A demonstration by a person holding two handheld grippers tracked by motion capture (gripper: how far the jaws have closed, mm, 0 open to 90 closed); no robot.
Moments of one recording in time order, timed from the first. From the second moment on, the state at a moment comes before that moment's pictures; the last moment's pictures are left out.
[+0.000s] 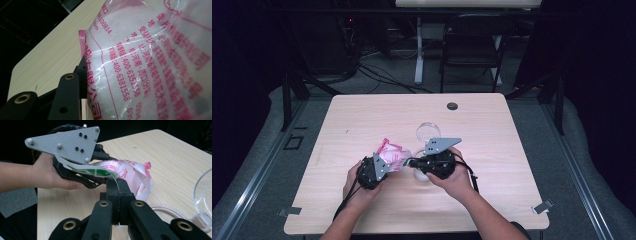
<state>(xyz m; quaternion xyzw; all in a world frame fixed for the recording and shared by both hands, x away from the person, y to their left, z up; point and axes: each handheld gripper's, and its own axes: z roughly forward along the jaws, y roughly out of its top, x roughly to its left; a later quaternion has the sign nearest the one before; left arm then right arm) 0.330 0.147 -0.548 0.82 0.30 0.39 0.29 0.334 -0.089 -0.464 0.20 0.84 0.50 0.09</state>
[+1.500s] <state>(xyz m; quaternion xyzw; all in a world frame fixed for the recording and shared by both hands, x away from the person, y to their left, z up) 0.346 0.122 -0.532 0.82 0.18 0.50 0.22 0.337 -0.118 -0.468 0.23 0.82 0.51 0.12</state>
